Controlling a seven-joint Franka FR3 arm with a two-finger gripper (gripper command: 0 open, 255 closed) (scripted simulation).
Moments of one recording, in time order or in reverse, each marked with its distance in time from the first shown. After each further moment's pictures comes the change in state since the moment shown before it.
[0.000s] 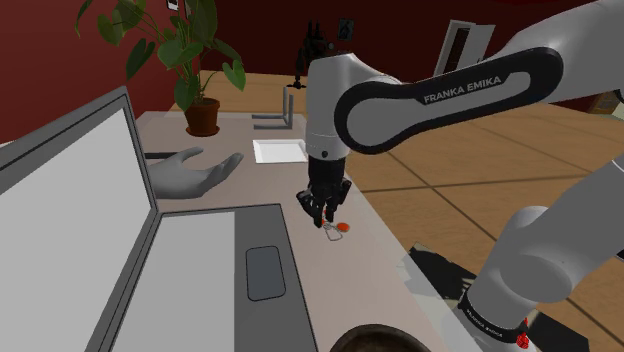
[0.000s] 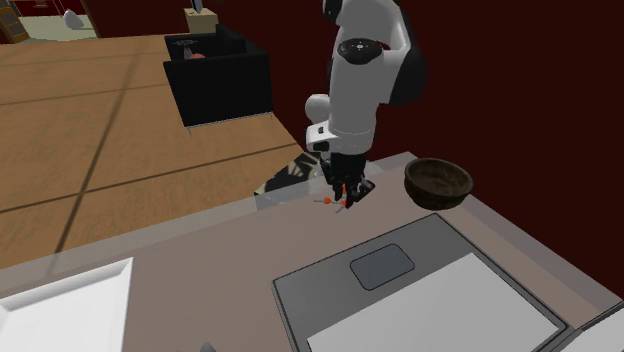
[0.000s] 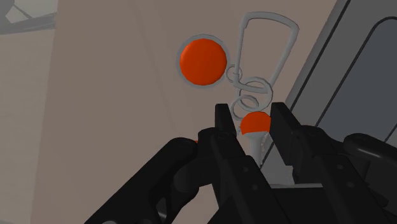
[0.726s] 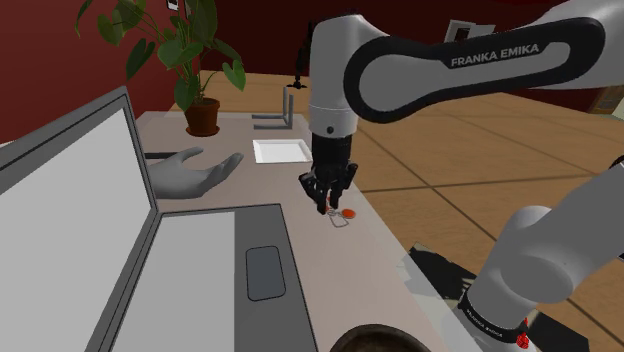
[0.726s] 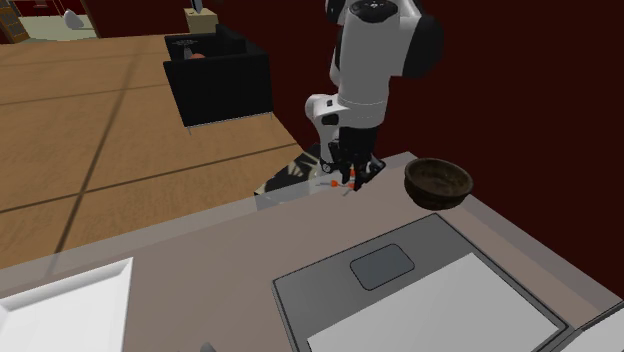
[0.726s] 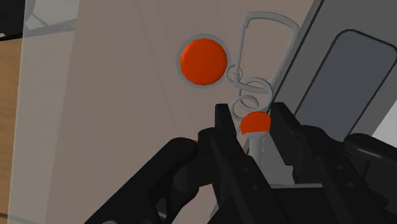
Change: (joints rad) arm 0.011 -0.049 -0.006 0.094 0.012 -0.138 0.017
